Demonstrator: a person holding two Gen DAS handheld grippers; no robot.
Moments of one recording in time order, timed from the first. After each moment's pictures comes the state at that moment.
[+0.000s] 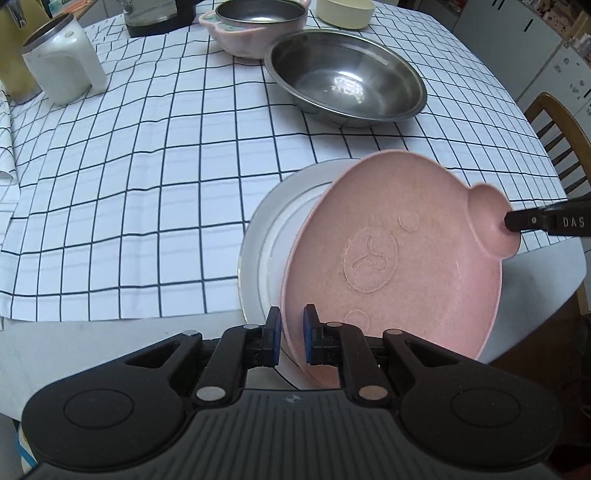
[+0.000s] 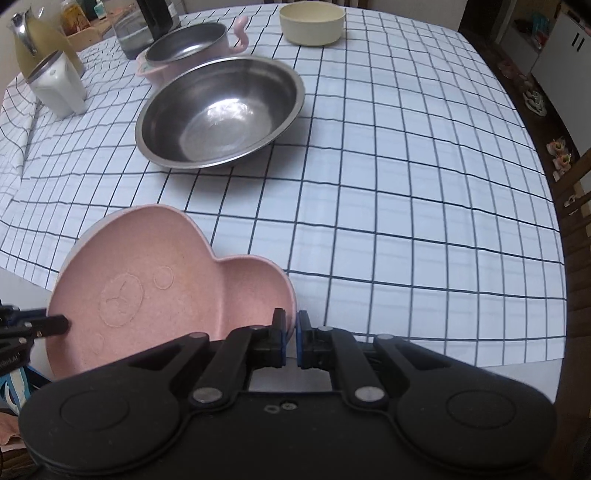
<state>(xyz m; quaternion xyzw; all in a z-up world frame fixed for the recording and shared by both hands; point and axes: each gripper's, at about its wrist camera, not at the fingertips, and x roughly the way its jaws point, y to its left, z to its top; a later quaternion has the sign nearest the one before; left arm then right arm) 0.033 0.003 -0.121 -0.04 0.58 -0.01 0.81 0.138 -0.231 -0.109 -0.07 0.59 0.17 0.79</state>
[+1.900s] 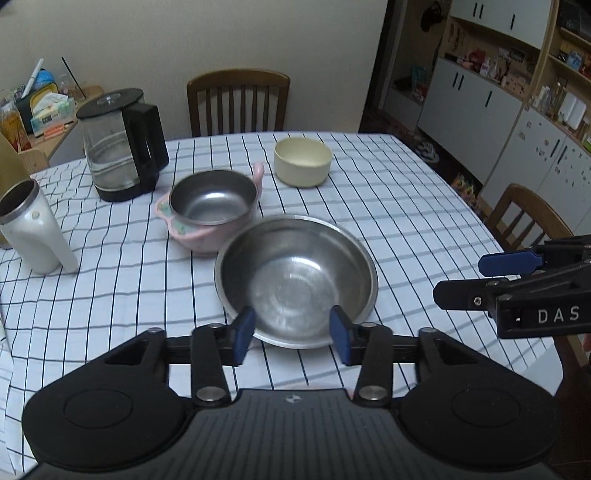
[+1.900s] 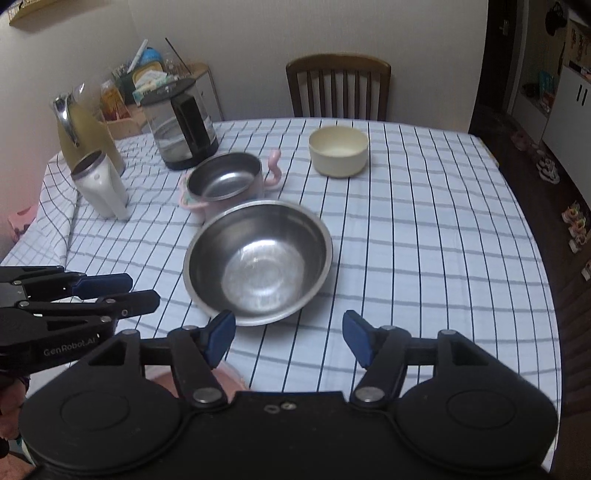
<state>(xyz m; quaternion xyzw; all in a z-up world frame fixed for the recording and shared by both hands) 0.132 -0.030 -0.040 -0.03 0.42 -0.04 0.91 0.184 -0.220 -0.027 -0.03 0.45 0.22 0.86</state>
